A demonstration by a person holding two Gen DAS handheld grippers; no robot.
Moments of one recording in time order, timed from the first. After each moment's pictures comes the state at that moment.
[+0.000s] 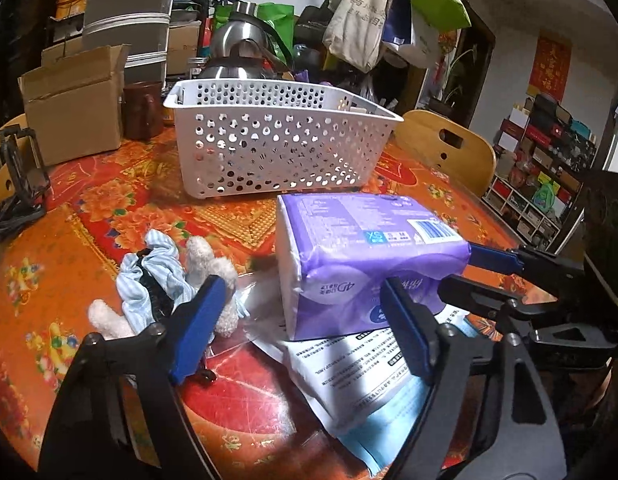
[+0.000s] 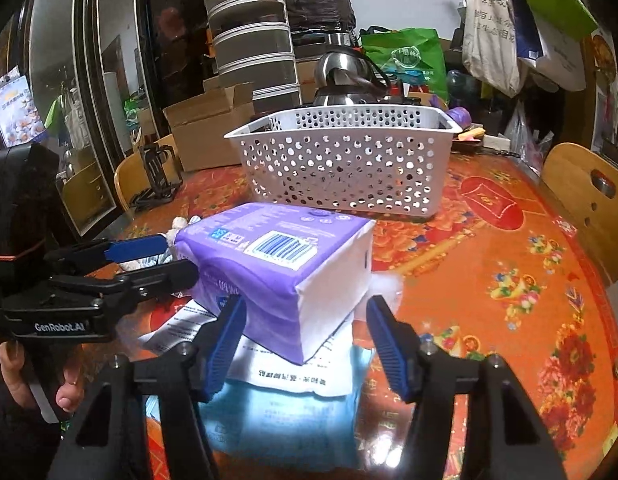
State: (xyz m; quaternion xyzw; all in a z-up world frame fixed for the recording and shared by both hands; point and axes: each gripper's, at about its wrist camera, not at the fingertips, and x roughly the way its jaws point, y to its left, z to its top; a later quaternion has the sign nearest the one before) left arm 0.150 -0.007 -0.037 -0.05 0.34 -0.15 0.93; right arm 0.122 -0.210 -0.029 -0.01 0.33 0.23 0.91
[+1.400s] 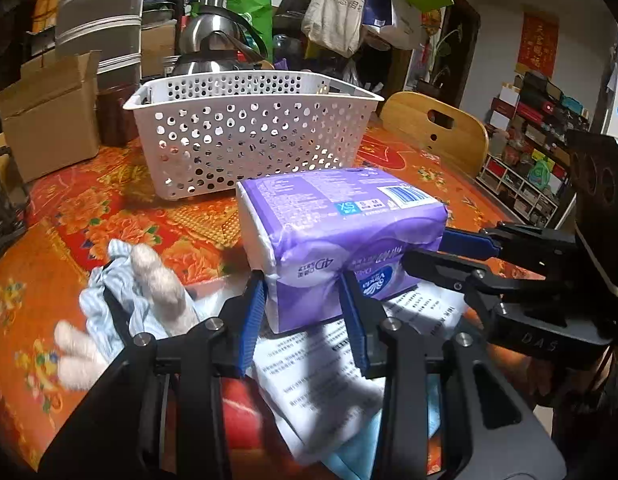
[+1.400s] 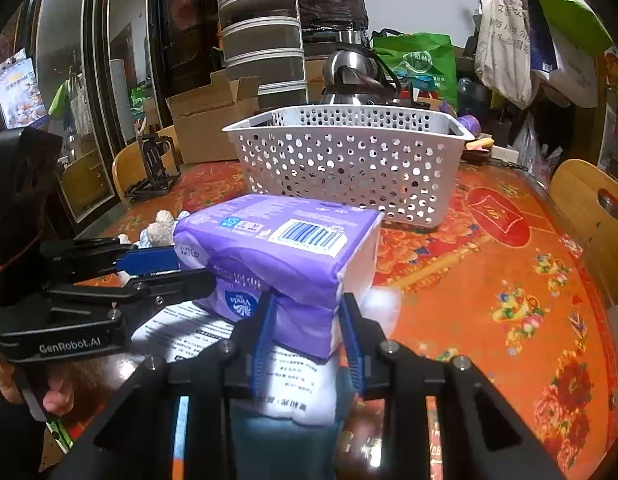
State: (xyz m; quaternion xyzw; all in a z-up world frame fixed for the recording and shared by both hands) left arm 0.162 -0.033 -0.043 -0.02 0.34 -0.17 0.92; right arm 0.135 -0.212 -0.034 -0.04 0.32 0.24 0.91
